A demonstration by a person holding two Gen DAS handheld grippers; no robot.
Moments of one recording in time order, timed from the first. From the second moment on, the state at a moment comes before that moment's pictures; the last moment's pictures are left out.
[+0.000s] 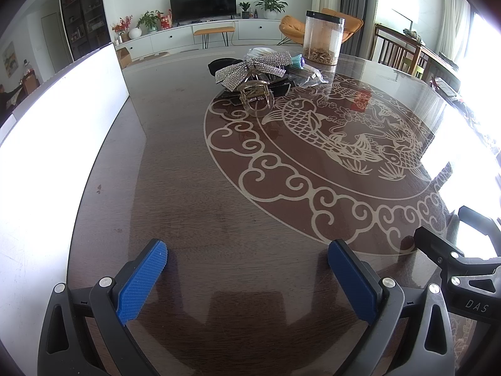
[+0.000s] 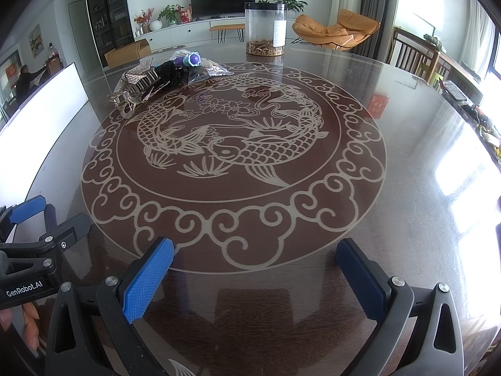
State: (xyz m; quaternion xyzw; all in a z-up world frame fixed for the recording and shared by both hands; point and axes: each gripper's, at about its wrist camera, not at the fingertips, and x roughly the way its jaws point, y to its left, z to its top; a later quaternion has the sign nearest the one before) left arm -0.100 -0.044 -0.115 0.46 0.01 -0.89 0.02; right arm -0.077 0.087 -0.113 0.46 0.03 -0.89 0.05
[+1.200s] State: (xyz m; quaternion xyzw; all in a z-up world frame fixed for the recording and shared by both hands) left arm -0.124 -0.058 -0.083 0.47 0.00 -0.88 -0.03; right arm -0.077 0.087 -0.113 0.46 0.03 -0.89 0.05
